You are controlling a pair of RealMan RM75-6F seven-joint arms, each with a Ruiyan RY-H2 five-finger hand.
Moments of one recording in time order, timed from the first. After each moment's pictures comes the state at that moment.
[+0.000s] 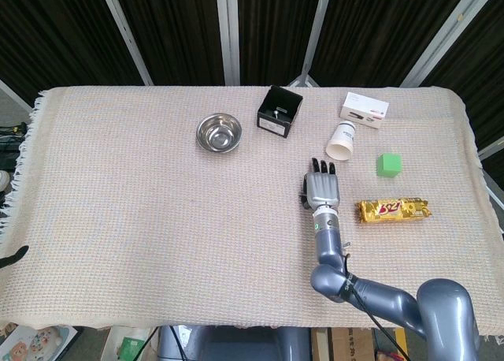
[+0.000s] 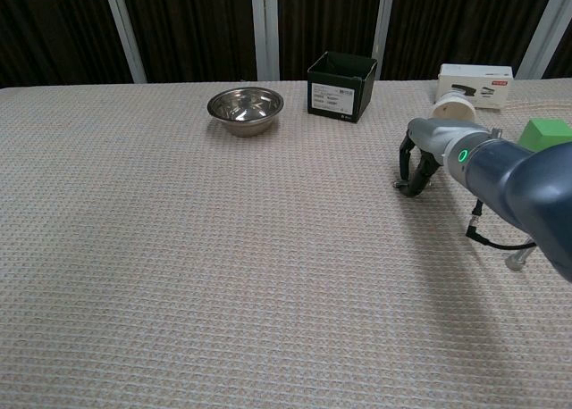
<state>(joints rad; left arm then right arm) -0.06 -1.12 -0.12 -1.59 1.36 1.52 0.06 0.90 -1.83 0.37 -1.20 -0.44 1.08 -0.80</state>
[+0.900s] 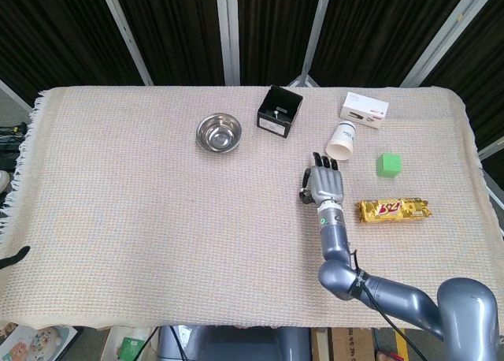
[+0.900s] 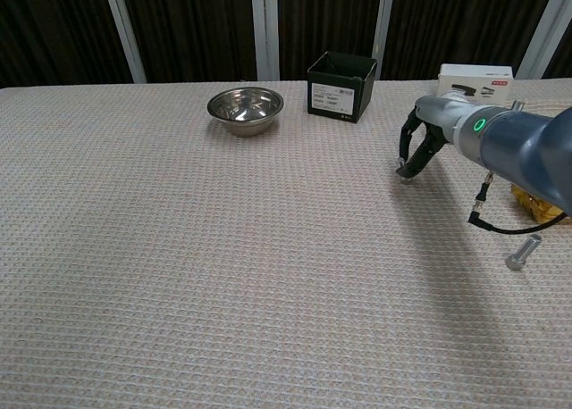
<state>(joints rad) -0.06 -1.12 -0.12 -1.59 1.37 1.52 0.07 0.88 -1.73 0.43 -1.33 -0.41 1.06 -0.71</state>
